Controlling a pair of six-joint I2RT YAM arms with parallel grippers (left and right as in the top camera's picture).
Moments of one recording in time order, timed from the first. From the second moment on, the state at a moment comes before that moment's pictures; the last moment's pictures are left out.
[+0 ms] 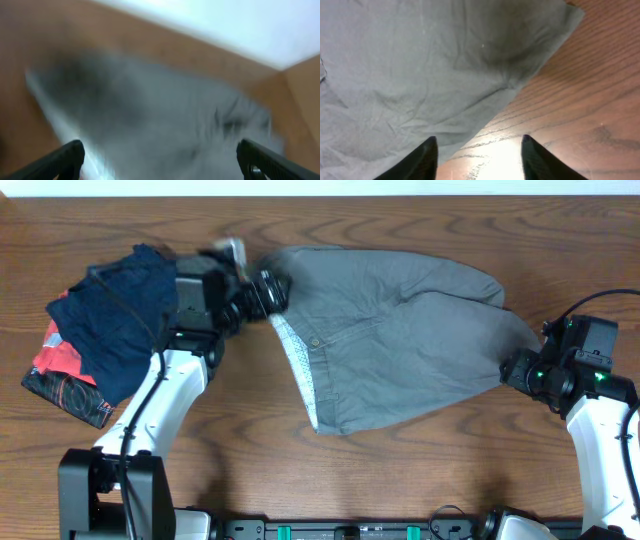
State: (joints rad) left arm -0.12 1.55 0.95 -0.08 0.44 -0.46; right arm -0.28 1.28 0.85 -0.70 -0.17 0.22
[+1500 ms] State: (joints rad) left arm -0.79 1.62 0.78 -0.45 0.05 -1.58; right arm -0.28 1.34 0.85 -0.72 0.00 0.28
